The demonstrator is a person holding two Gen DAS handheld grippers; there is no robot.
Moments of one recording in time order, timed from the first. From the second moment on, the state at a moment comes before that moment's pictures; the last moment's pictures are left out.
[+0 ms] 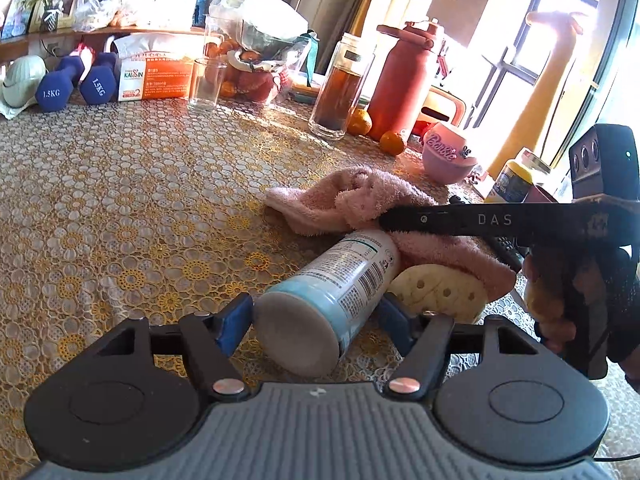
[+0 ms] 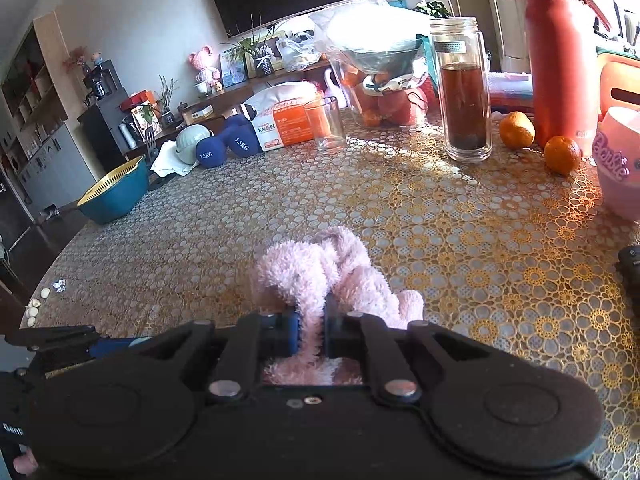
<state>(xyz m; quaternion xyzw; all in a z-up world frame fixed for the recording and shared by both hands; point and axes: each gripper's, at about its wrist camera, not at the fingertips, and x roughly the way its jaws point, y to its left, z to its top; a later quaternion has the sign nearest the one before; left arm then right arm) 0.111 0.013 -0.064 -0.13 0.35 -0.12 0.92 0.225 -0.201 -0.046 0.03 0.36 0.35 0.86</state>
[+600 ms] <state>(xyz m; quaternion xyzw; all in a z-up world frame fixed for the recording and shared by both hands) 0.103 -0.013 -0.072 -0.07 0.36 -0.13 0.92 0.166 -0.200 -0.008 -0.01 0.31 0.44 0.84</state>
